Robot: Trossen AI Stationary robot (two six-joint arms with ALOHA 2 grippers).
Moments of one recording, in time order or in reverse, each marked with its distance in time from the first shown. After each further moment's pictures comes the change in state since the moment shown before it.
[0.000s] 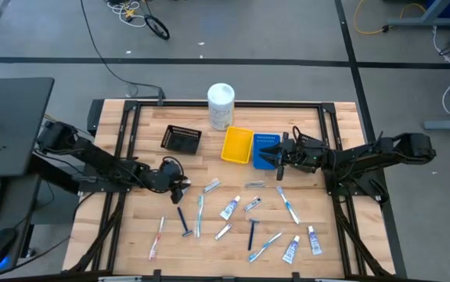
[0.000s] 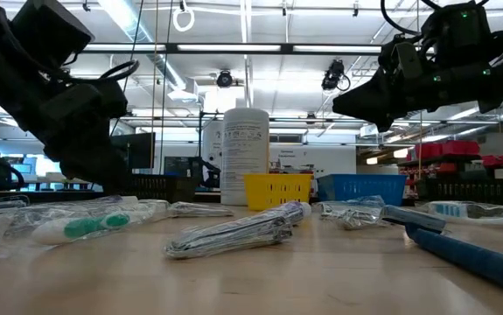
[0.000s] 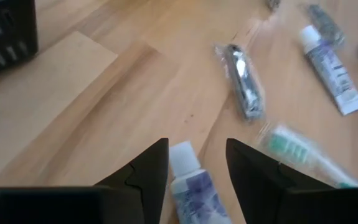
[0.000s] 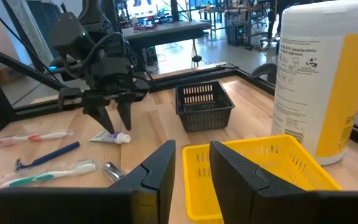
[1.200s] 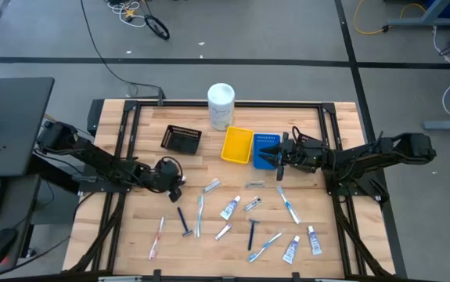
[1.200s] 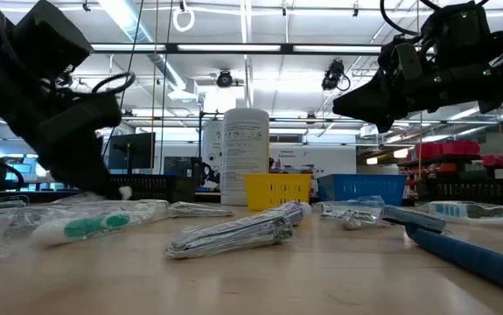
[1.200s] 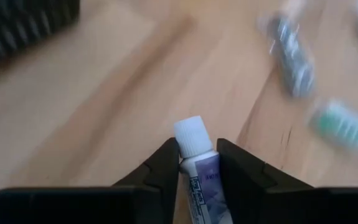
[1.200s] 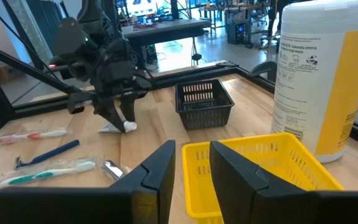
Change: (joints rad) left arm -0.001 0.001 -0.003 -0.086 -0.048 -0.031; right arm 0.000 -0.001 0.000 -0.008 0.000 0.000
